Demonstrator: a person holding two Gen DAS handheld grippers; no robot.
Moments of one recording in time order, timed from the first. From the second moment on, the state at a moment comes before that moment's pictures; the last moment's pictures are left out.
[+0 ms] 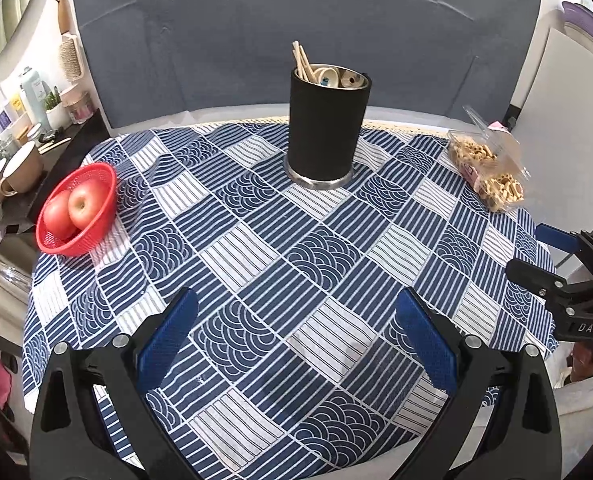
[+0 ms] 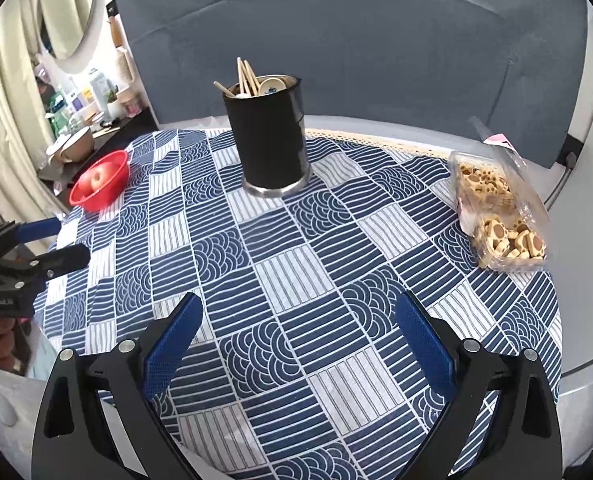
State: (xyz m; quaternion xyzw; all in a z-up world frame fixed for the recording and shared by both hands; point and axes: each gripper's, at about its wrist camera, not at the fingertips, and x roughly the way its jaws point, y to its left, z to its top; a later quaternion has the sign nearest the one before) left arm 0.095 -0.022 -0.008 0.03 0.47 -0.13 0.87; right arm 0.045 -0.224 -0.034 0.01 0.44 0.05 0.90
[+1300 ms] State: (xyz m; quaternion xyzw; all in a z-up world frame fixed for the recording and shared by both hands) left arm 0.095 -0.029 -0.011 0.05 0.47 -0.13 0.87; right arm 0.052 -0.219 -0.040 0.01 0.45 0.06 0.89
